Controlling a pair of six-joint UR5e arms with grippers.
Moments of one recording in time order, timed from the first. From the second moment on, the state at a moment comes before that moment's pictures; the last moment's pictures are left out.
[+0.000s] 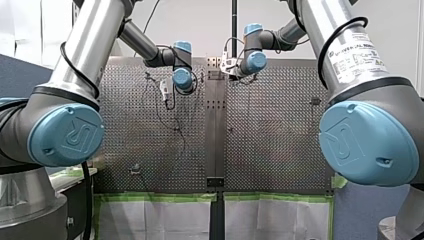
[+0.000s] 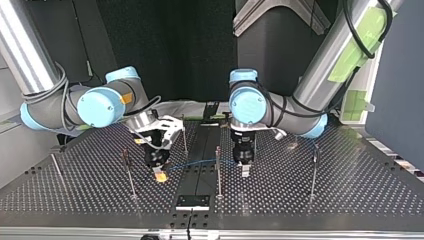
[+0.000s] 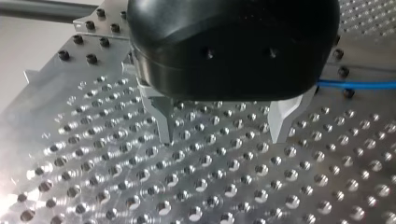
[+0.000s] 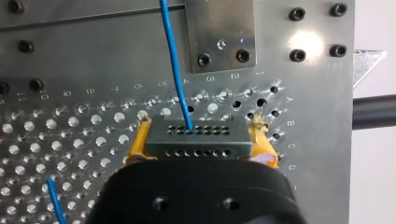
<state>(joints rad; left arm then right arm) -0.33 -1.94 -1.45 -2.88 -1.92 -1.74 2.13 -1.07 1.11 -0.04 1.47 1.70</state>
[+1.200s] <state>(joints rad) -0.51 -1.75 -1.60 -2.95 -2.00 -1.69 2.09 -1.08 1.11 0.04 1.47 1.67</state>
